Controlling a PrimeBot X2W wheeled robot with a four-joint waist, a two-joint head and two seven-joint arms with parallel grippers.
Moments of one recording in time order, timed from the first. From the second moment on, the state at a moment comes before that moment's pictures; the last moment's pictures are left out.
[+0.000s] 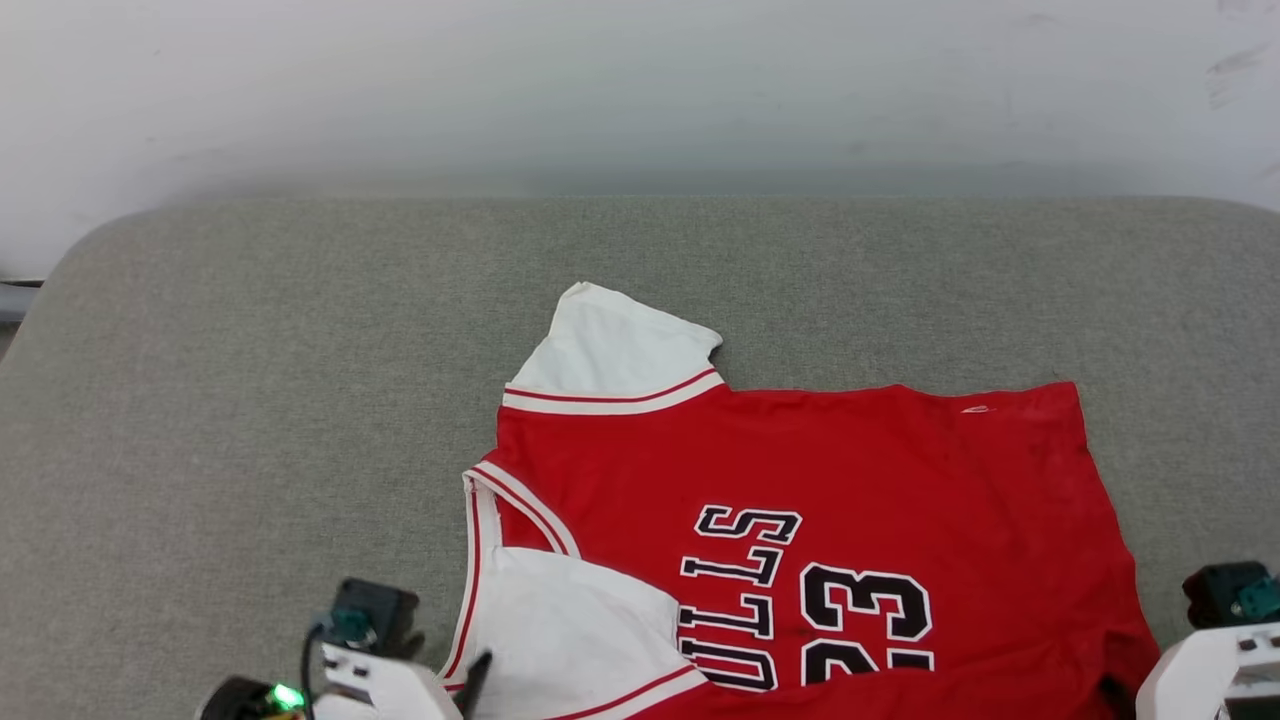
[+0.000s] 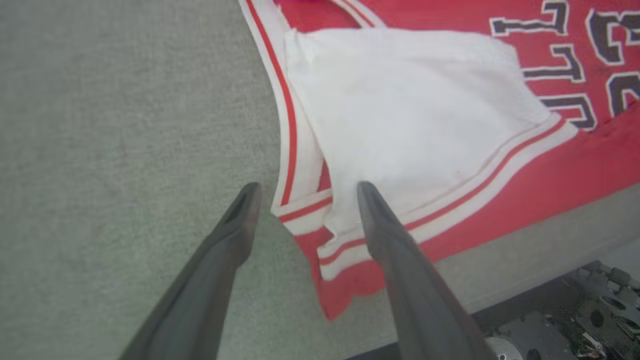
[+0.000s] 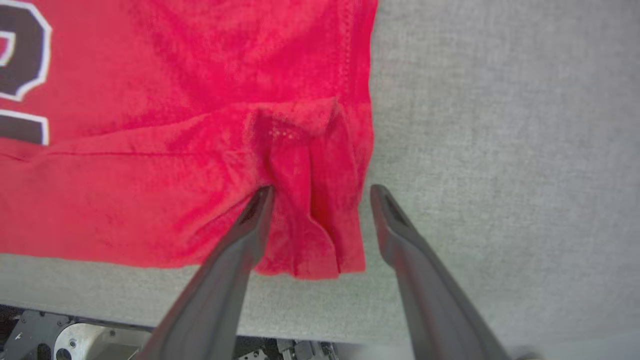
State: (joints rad) left arm -0.02 0.53 -0.55 -0.02 -0.58 0.17 0.40; right arm 0.07 -0.31 -0.08 0.11 0.25 0.13 0.71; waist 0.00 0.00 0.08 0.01
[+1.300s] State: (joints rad) left arm -1.05 0.62 -0.55 0.50 -0.60 -0.11 0.82; right arm -0.15 -0.25 0.05 -0.32 0.28 0.13 0.72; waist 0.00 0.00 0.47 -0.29
